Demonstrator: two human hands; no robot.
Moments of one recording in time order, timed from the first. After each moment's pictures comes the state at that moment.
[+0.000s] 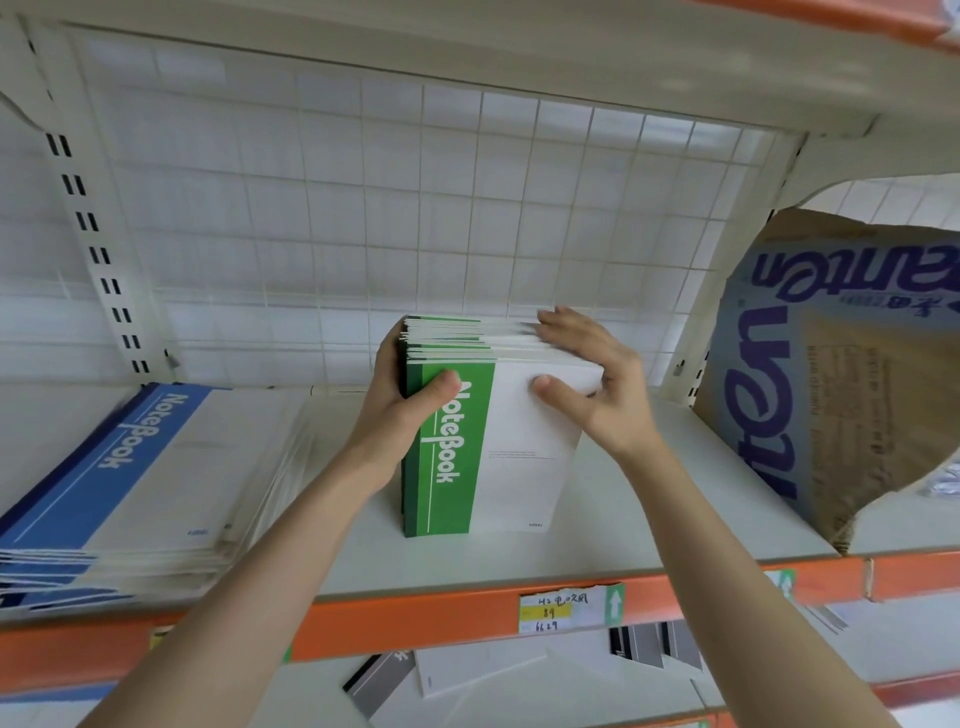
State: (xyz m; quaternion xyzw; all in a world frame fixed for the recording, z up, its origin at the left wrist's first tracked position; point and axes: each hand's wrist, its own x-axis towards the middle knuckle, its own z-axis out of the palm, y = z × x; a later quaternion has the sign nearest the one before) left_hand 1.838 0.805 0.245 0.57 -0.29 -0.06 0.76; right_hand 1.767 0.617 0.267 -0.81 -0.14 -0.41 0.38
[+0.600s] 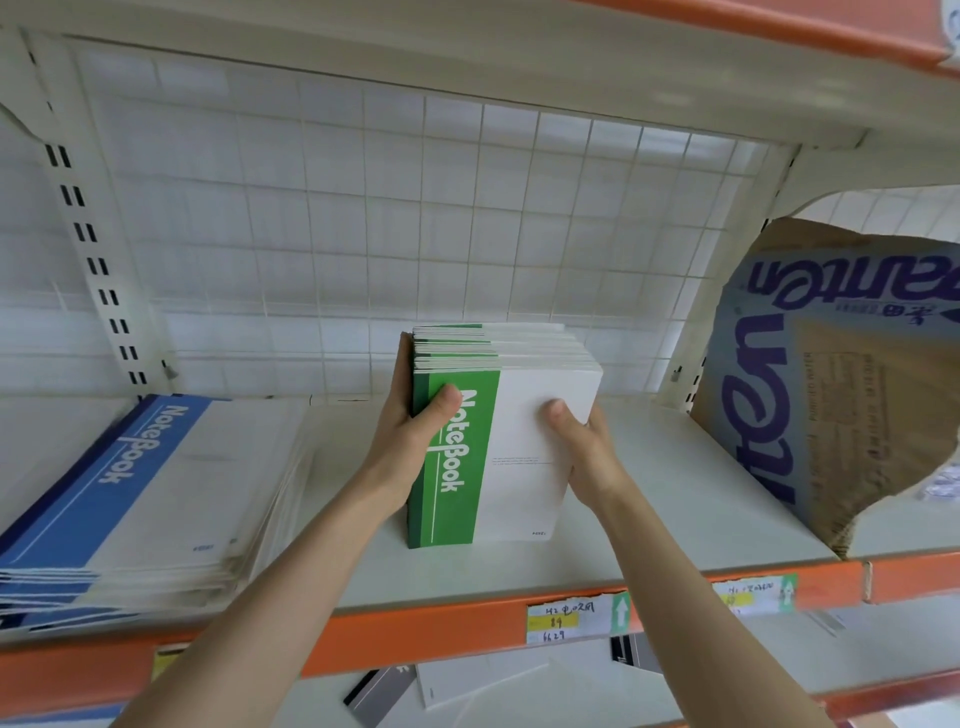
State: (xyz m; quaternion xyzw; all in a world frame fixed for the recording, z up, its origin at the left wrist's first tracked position) left_hand 1.834 0.801 0.234 0.57 -0.27 -0.09 0.77; right_hand 1.767 0.631 0.225 -0.70 0.00 -0.23 0.68
